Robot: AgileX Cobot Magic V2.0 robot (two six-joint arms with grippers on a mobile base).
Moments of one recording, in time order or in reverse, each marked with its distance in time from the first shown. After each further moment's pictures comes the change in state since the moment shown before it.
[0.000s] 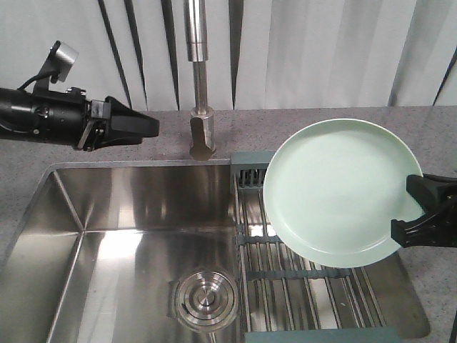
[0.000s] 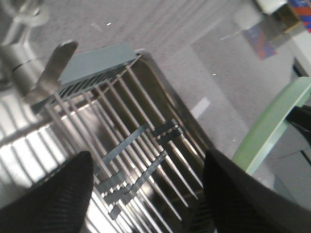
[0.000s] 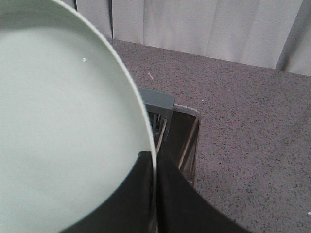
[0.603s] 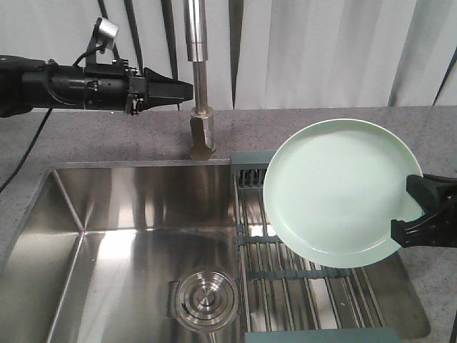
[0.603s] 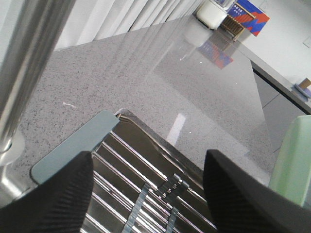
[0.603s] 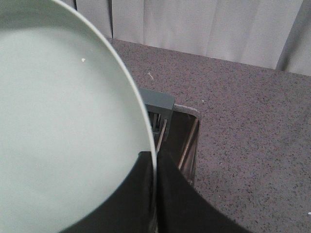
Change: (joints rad) left arm -0.063 0.348 -0.403 -0.177 0.073 0.198; right arm 0.000 0.000 0.000 0.000 0.000 0.000
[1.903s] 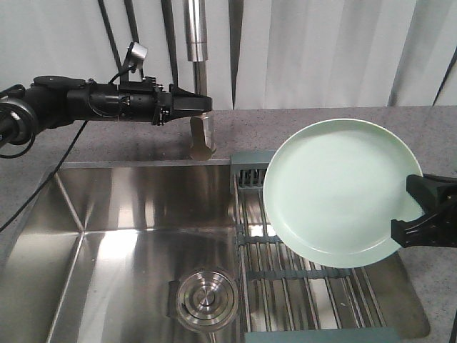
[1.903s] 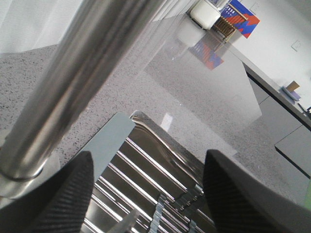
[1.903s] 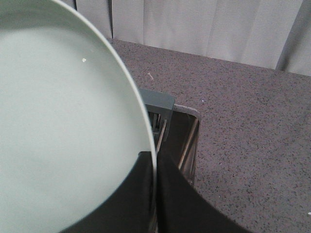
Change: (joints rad) left arm -0.037 0.255 -0.235 -0.041 0.006 -0.018; right arm 0.000 0.000 0.000 0.000 0.000 0.000
